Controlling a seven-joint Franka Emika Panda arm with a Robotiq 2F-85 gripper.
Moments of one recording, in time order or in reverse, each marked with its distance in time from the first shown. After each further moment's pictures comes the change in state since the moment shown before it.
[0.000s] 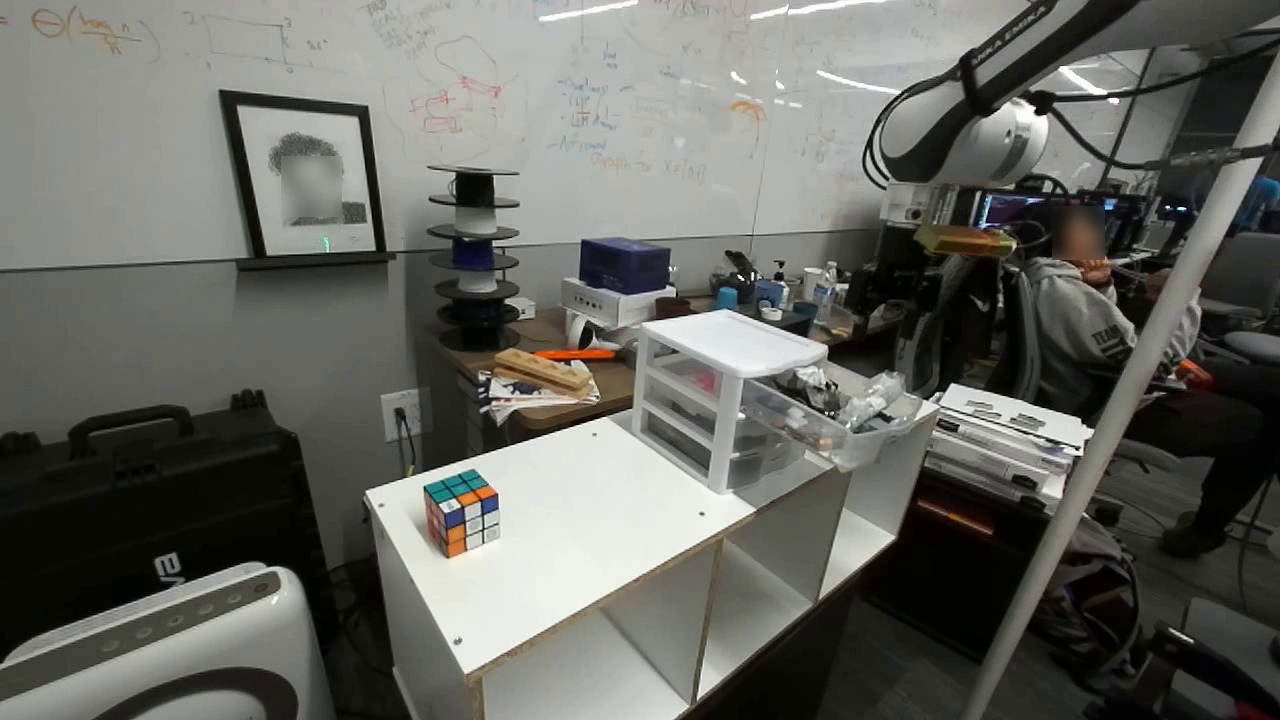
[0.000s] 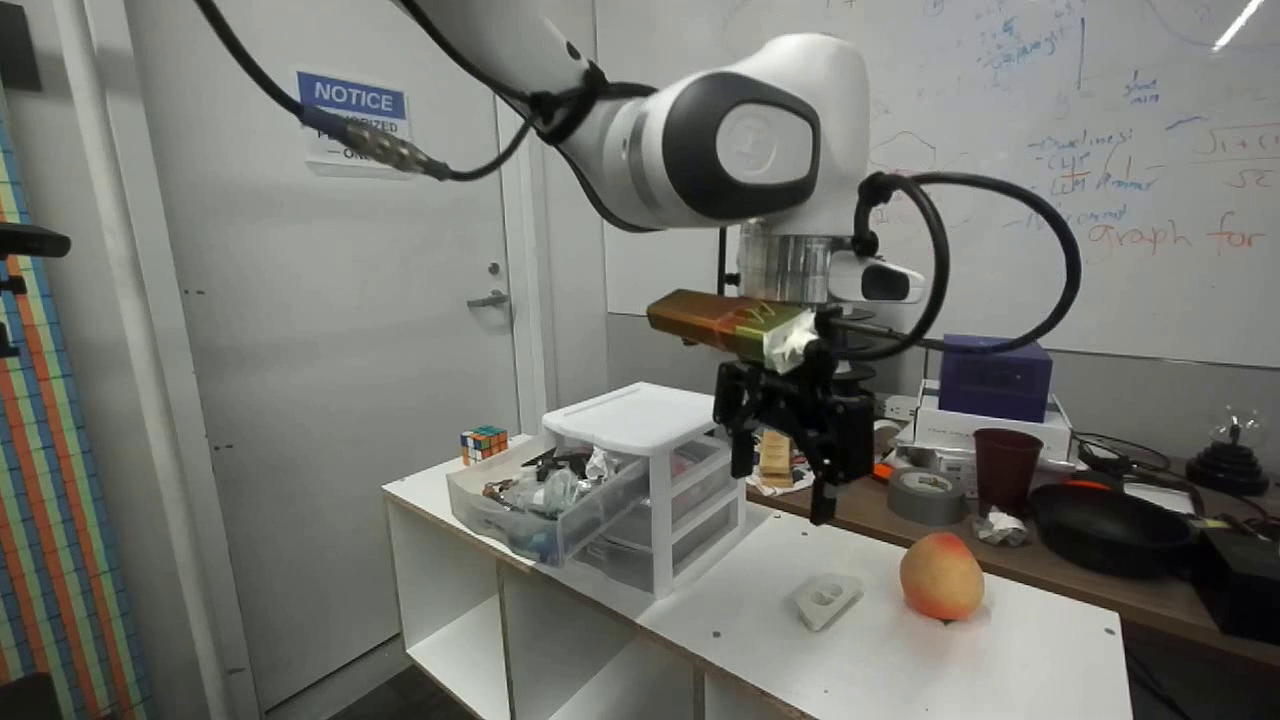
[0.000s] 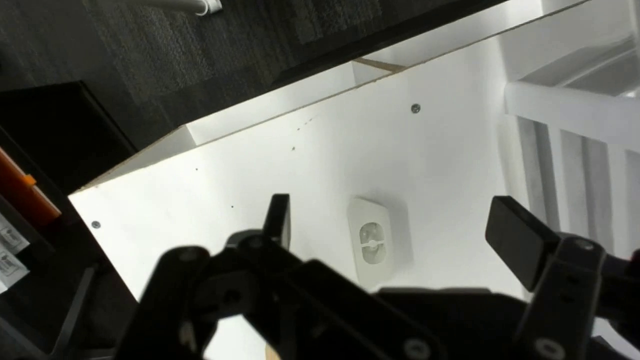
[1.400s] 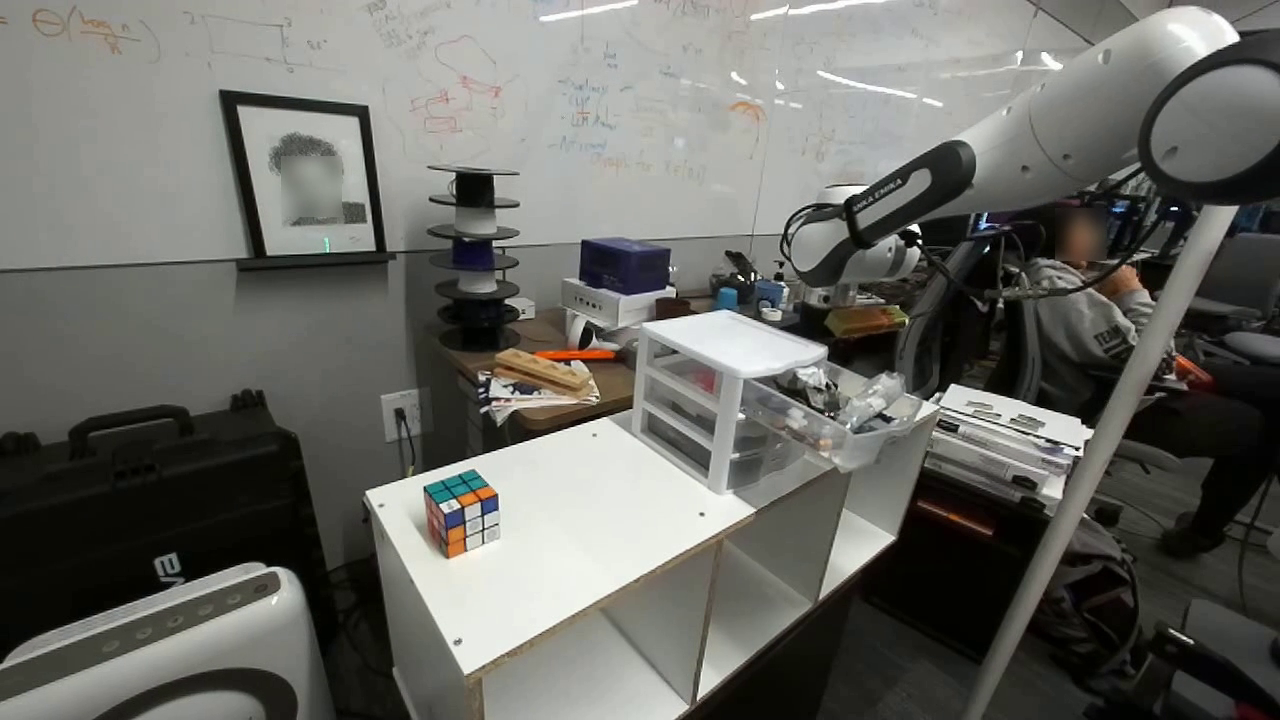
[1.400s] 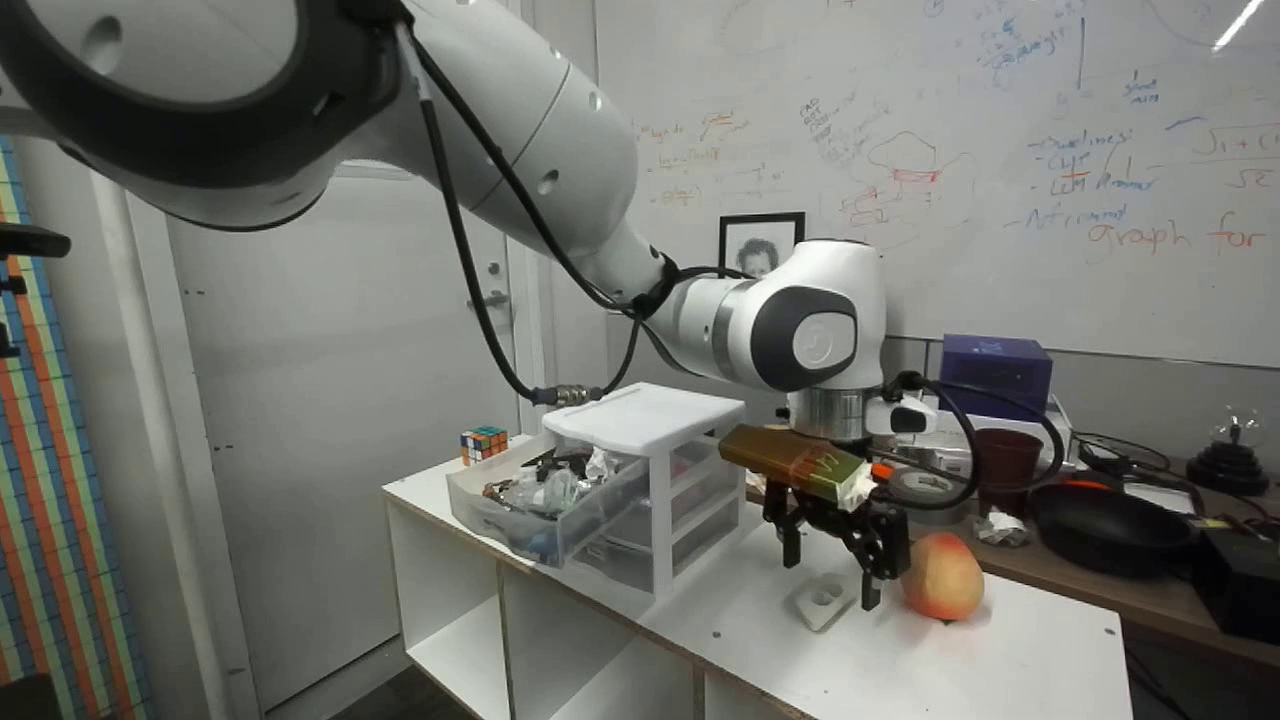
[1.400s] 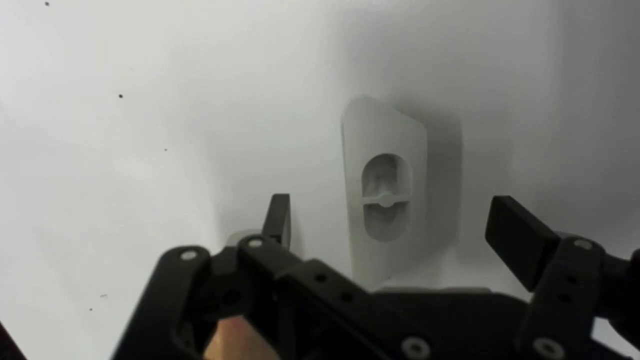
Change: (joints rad) arm -0.025 0.526 0.057 0.553 -0.054 -0.005 0.012
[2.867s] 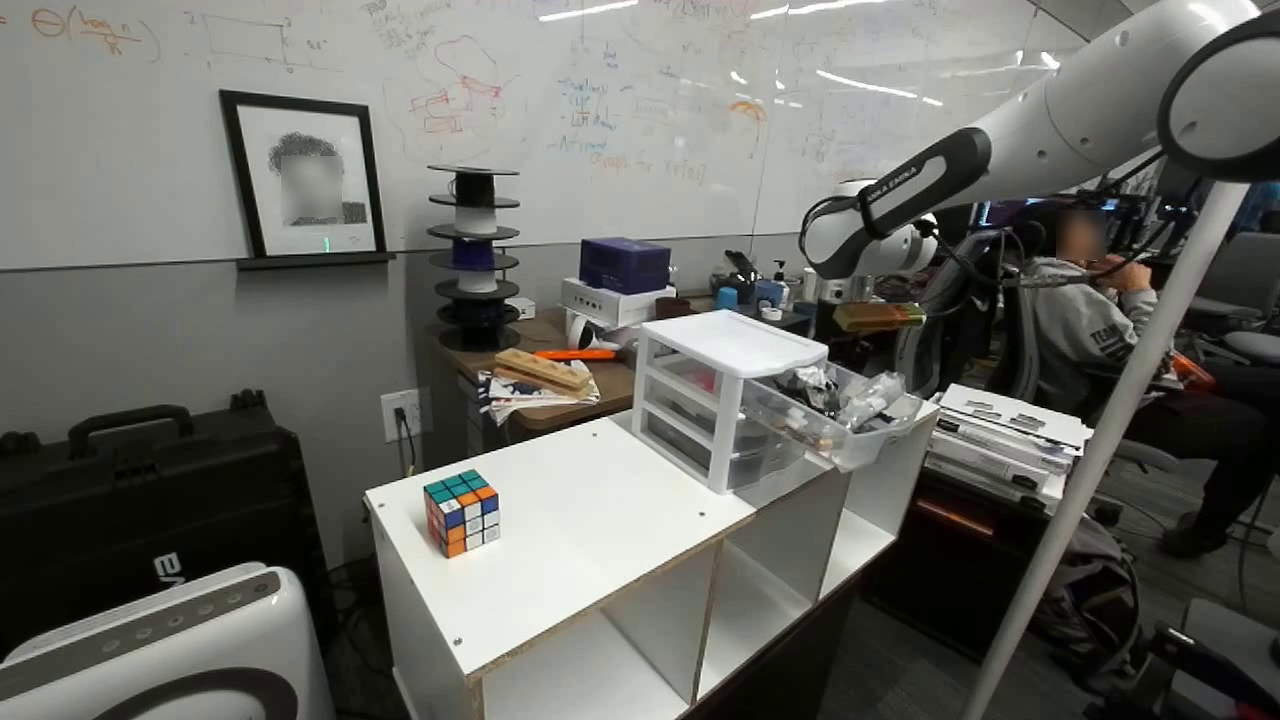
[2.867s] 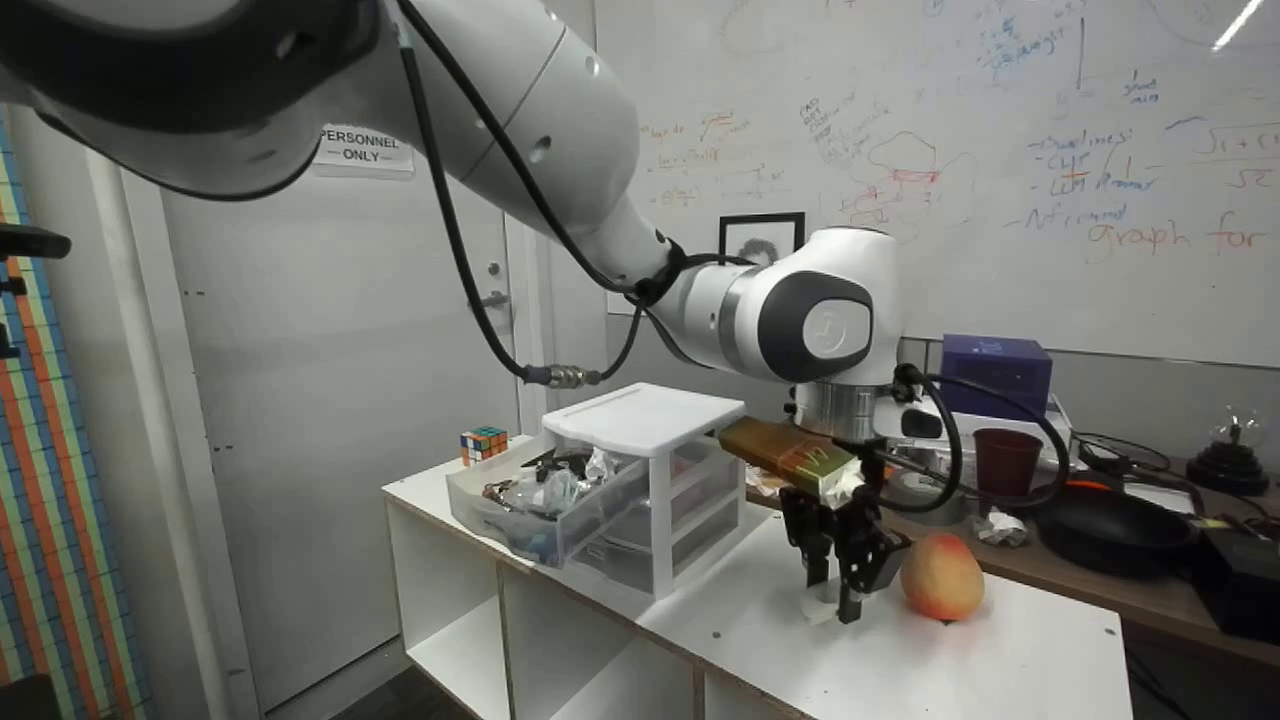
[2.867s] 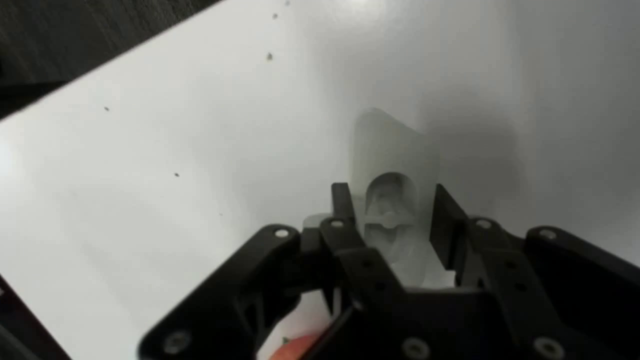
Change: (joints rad) arm -0.014 -0.063 -0.017 -0.080 0.011 -0.033 0.142
